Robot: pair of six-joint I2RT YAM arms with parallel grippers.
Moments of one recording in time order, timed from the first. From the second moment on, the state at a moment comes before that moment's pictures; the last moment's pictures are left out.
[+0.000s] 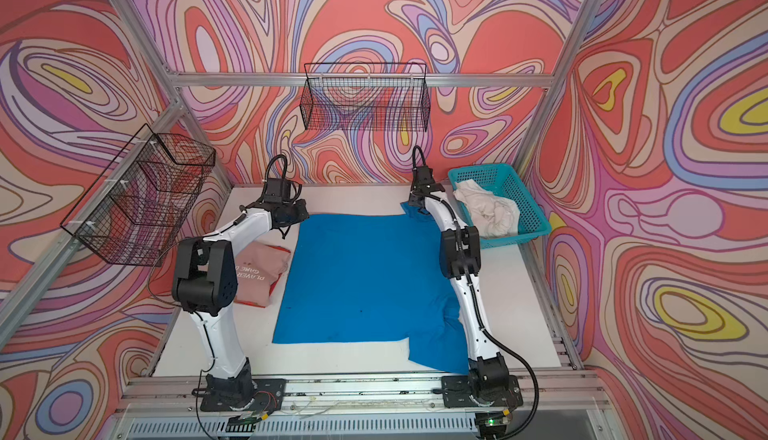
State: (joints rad) left arm -0.14 1.98 1.49 -0.34 0.04 -0.44; right arm 0.17 2.76 2.56 -0.71 0.19 0.34
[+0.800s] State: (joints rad) left arm -0.14 1.90 1.35 -0.26 0.00 -0.44; right arm 0.17 2.57 2.25 -0.65 0.22 0.35
